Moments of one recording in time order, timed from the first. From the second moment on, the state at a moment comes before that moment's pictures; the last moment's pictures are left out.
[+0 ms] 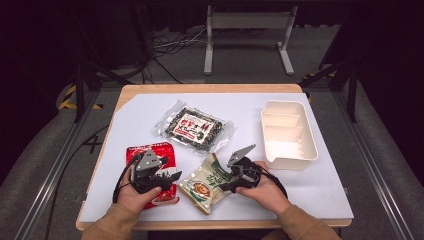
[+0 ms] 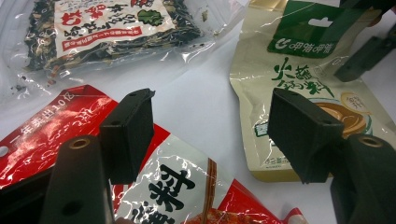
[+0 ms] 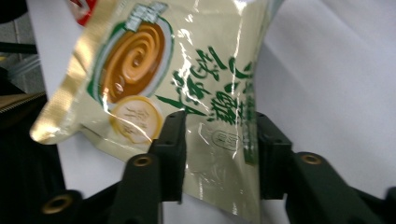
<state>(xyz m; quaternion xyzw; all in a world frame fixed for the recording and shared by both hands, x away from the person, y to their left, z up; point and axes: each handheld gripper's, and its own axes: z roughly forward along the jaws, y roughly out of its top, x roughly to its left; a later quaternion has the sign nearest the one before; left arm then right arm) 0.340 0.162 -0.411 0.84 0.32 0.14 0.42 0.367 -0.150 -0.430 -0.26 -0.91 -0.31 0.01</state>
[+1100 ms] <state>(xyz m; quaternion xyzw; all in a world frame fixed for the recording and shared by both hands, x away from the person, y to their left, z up) 0.341 0.166 -0.412 0.83 0.33 0.14 0.42 0.364 -0.154 -0.403 -0.25 -0.91 -0.32 -0.01</state>
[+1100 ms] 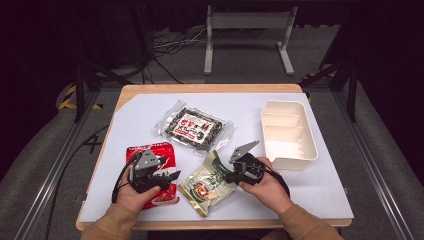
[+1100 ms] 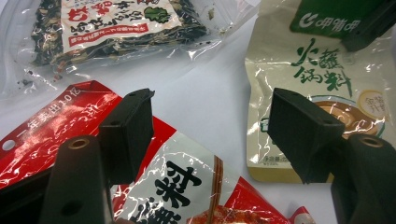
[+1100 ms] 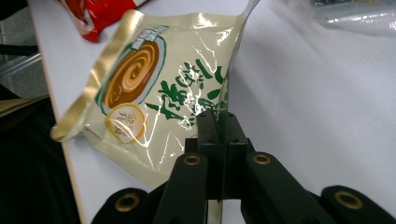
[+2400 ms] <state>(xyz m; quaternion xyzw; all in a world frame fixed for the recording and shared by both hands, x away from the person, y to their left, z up) 0.343 0.174 -0.408 0.82 0.35 0.16 0.43 0.347 -0.176 -0.296 -0.20 -0.93 -0.30 -0.10</state>
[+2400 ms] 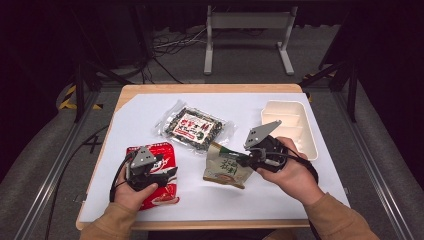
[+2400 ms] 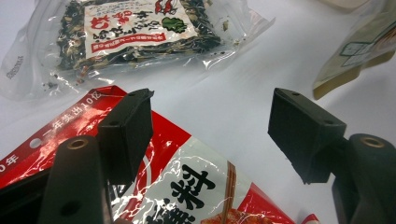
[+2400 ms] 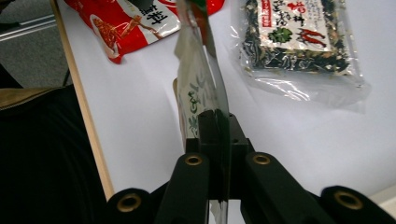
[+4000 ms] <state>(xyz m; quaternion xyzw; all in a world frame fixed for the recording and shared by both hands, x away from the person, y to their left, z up) 0.356 0.206 -0.408 0.77 0.39 0.16 0.47 0.391 -0.231 -0.229 -0.18 -0.92 -0.29 -0.18</state>
